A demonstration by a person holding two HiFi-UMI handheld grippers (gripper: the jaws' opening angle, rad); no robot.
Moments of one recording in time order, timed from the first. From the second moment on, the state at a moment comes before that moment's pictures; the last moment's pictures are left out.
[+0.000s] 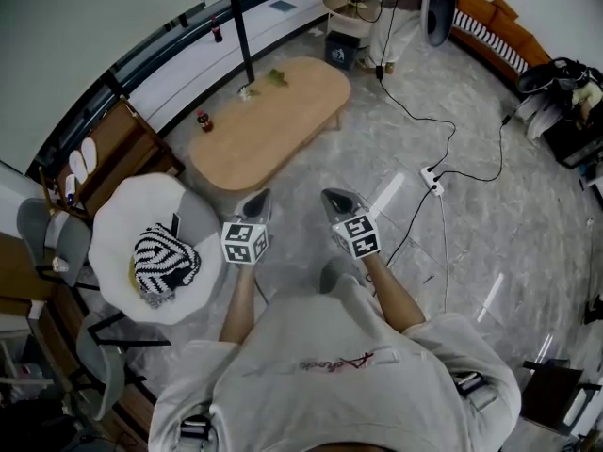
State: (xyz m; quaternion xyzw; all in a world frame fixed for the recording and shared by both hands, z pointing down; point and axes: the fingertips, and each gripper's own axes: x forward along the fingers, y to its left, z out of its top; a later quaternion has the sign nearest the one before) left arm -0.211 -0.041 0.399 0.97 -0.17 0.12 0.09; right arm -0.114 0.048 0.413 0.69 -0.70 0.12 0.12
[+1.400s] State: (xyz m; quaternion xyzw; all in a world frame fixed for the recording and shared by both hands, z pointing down) left arm 0.000 -0.113 0.423 0.98 -0.13 0.15 0.08; right arm 0.081 -0.026 0.434 0.71 -0.69 0.14 0.09
